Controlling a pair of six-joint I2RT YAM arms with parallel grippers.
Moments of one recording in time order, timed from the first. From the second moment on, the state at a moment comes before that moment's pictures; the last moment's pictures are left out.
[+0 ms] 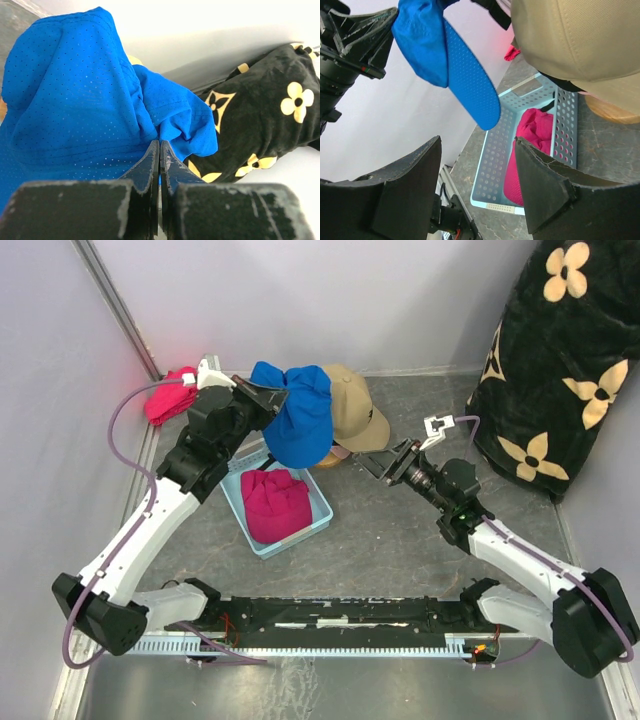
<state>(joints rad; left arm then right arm) -0.49 1.16 1.24 -0.22 -0.17 -1.00 0.52 1.06 0.54 0.62 -0.28 0.92</state>
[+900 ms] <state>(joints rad) -0.61 1.24 1.34 -0.15 -0.18 -1.09 0.72 1.24 0.47 0.94 -0.21 0.91</state>
